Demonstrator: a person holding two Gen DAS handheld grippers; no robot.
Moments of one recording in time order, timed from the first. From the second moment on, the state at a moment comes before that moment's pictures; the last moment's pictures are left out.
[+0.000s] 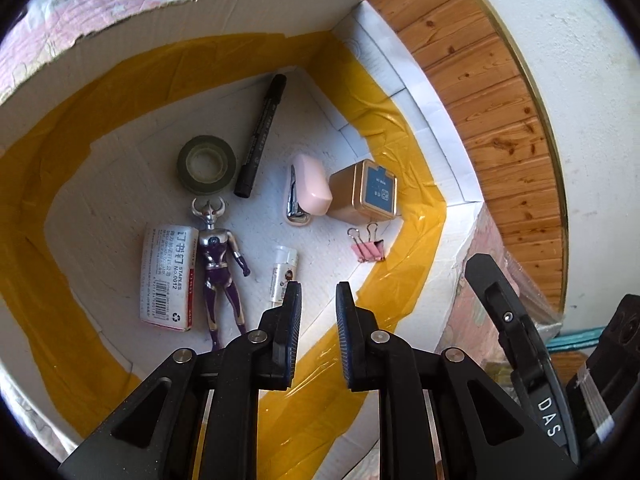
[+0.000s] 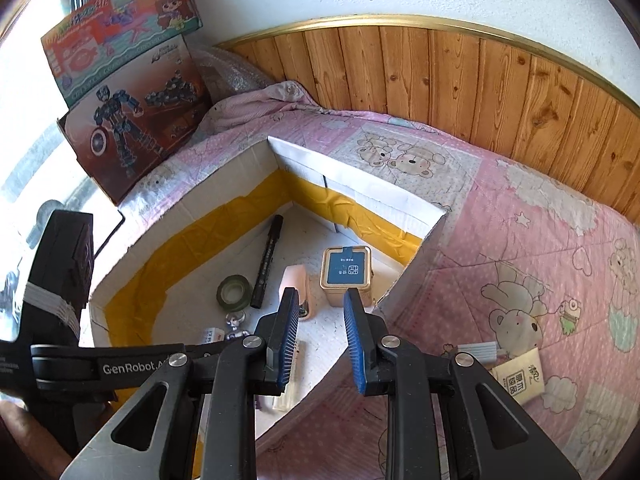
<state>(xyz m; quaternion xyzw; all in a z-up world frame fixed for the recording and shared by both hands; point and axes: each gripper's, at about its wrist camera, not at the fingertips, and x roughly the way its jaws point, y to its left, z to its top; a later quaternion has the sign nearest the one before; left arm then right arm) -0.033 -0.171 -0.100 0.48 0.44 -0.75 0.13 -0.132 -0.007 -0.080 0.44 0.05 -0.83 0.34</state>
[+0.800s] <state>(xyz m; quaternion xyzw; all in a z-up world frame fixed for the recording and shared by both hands) -0.003 -0.140 -0.052 0.44 0.31 -0.82 0.19 -0.090 0.006 -0.037 0.41 0.03 -0.82 0.39</state>
